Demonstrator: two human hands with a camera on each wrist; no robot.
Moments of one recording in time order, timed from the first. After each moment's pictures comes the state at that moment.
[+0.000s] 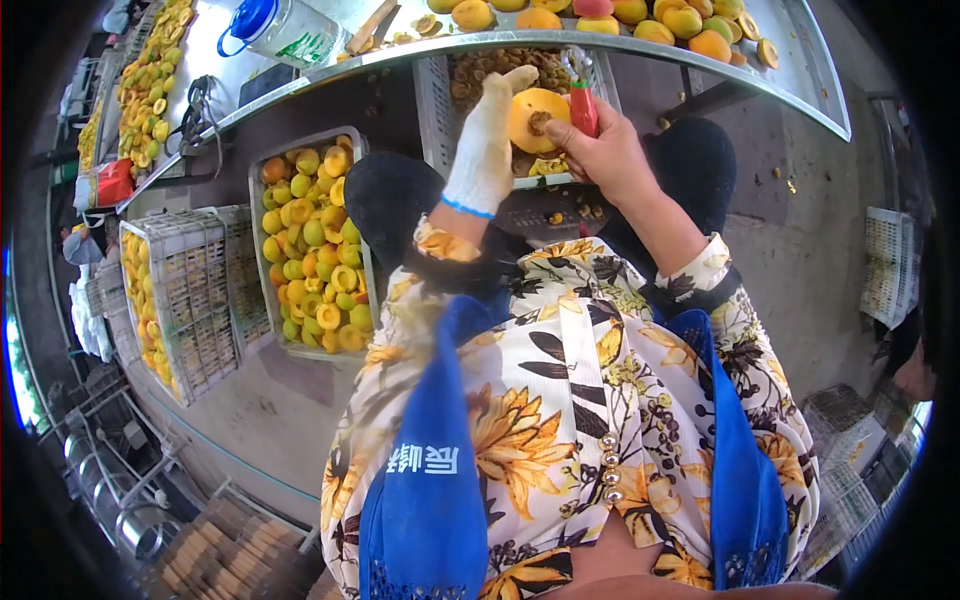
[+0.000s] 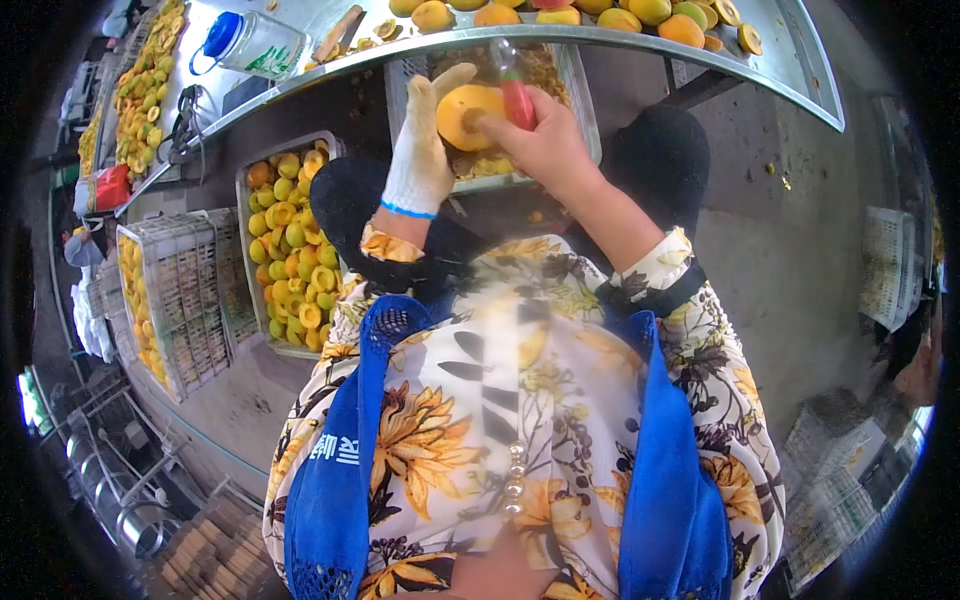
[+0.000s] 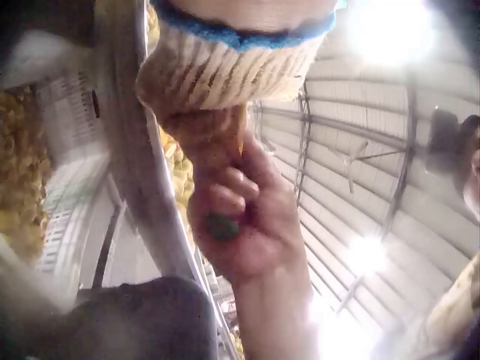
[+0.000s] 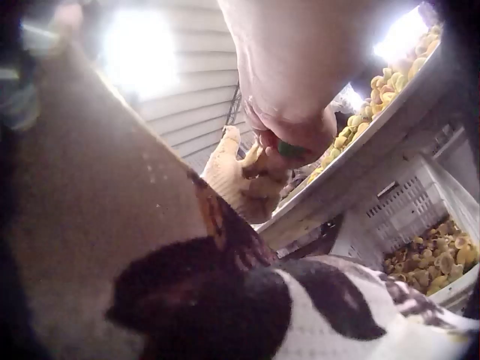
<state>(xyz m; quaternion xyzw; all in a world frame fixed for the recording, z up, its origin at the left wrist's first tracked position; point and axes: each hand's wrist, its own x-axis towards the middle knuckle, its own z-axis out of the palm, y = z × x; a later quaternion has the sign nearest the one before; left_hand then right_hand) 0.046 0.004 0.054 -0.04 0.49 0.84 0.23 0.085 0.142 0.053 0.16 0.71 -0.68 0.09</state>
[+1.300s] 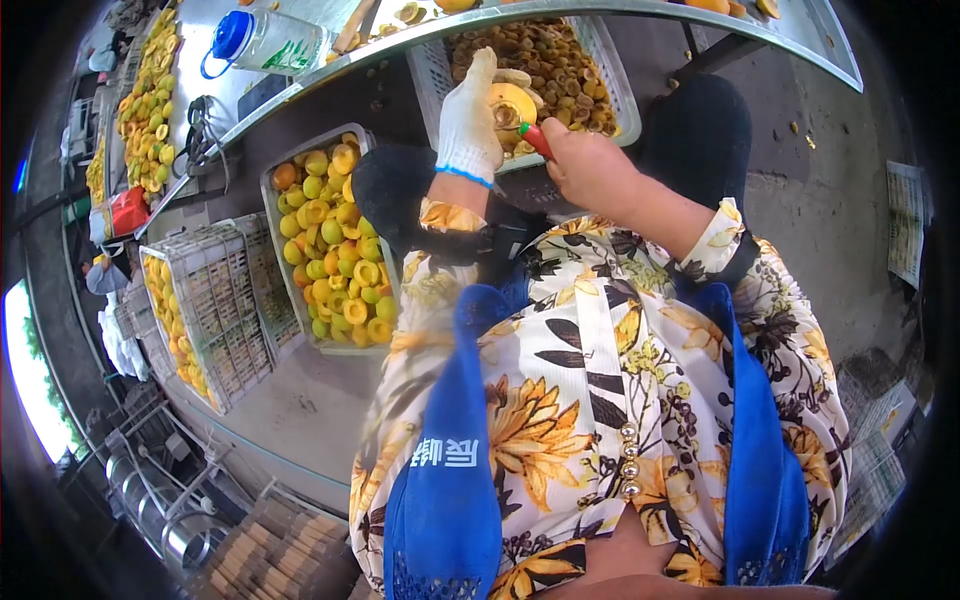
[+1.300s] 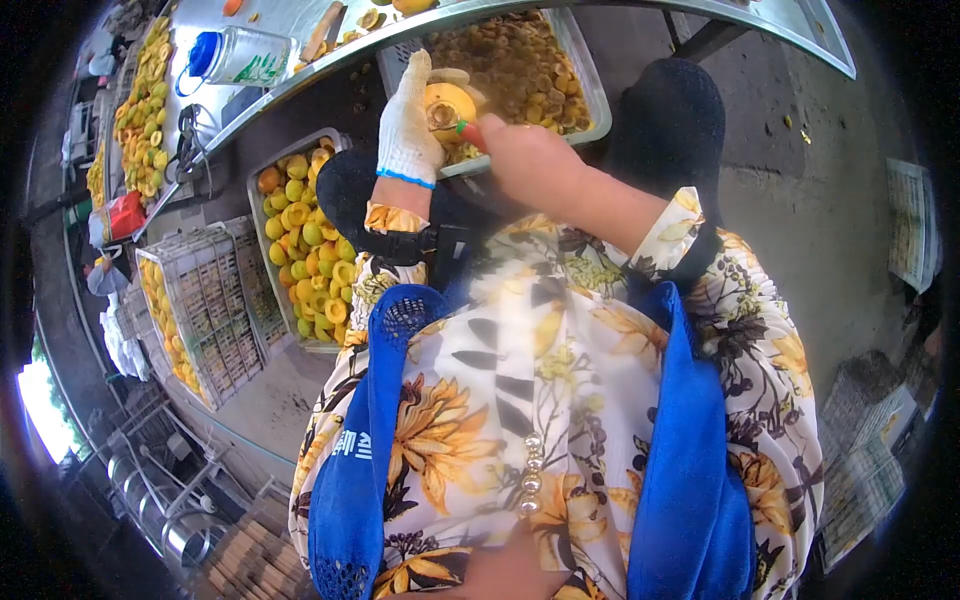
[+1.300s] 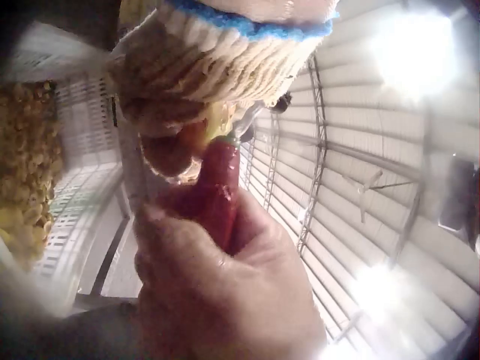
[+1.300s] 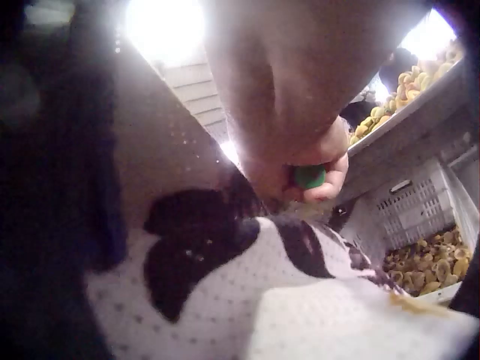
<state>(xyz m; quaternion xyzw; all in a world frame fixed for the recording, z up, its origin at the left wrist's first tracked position) 0.028 -0.001 0.024 -0.11 0.52 0.81 0.24 0.115 0.124 0.033 -0.05 0.92 -0.36 0.14</state>
